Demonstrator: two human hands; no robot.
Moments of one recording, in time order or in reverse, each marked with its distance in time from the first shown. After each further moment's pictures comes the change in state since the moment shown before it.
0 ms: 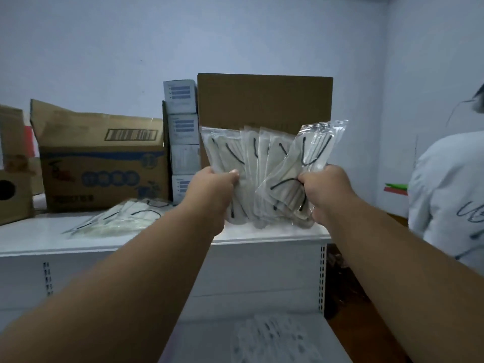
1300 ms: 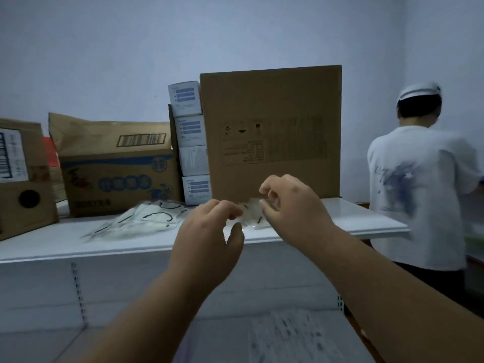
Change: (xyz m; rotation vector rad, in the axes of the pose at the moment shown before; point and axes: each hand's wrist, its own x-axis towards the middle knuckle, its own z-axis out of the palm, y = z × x) left_hand -0.038 -0.061 -0.036 0.968 0.065 0.866; right_hand -0.051 0.022 0.013 -0.759 -0.282 -0.824
